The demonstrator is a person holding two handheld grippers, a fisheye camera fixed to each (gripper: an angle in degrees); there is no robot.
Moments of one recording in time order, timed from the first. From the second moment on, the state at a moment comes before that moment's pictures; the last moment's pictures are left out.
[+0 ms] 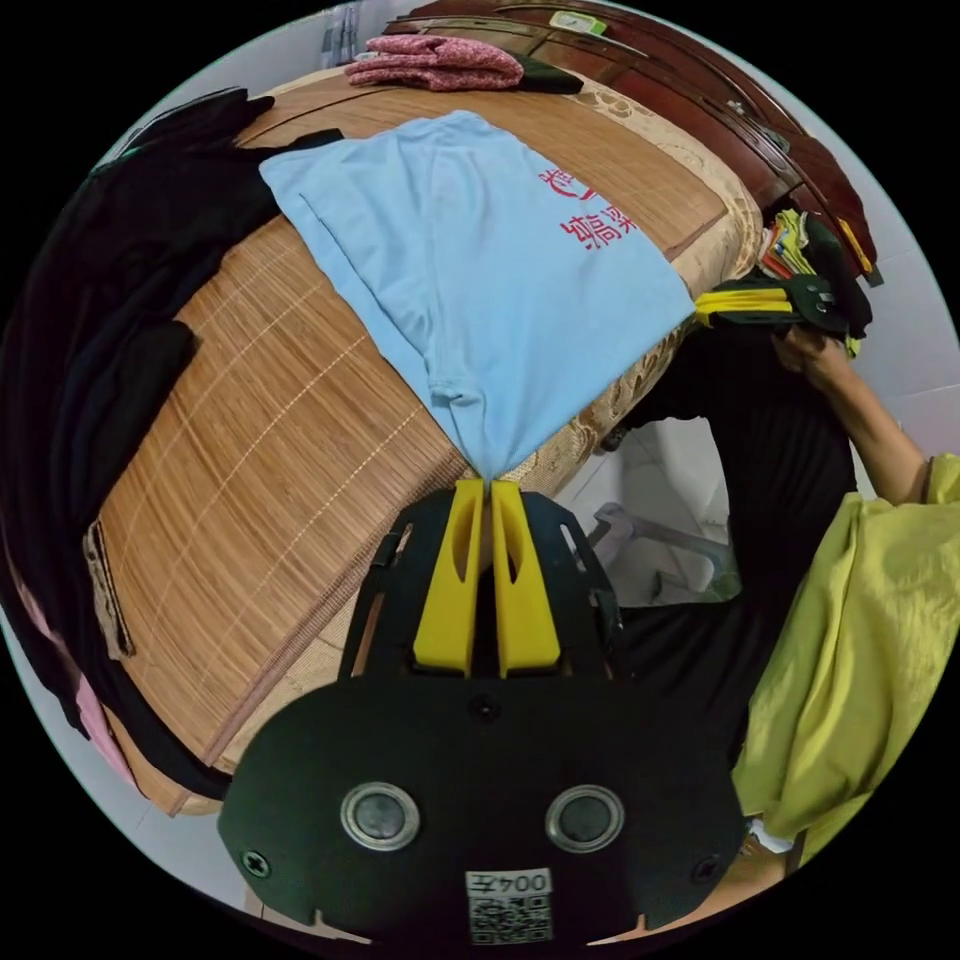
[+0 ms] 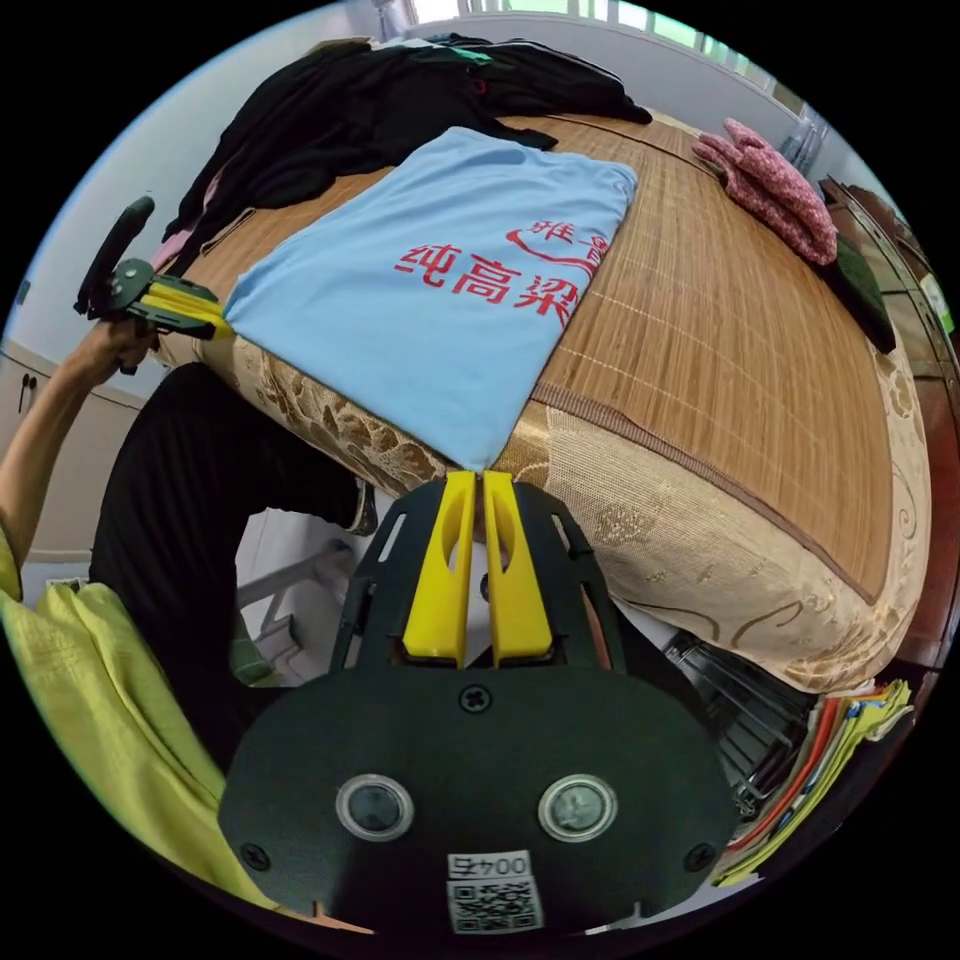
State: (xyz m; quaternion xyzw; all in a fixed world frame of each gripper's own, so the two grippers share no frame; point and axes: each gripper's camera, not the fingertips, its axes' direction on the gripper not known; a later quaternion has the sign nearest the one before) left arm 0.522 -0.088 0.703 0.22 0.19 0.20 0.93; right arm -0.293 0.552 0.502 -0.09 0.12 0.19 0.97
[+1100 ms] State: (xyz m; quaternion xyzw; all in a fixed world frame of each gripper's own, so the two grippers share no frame) left arm 0.471 -0.295 0.561 0.28 0.12 0.13 0.94; right arm -0.216 0.487 0.514 -0.06 0.07 0.21 0.97
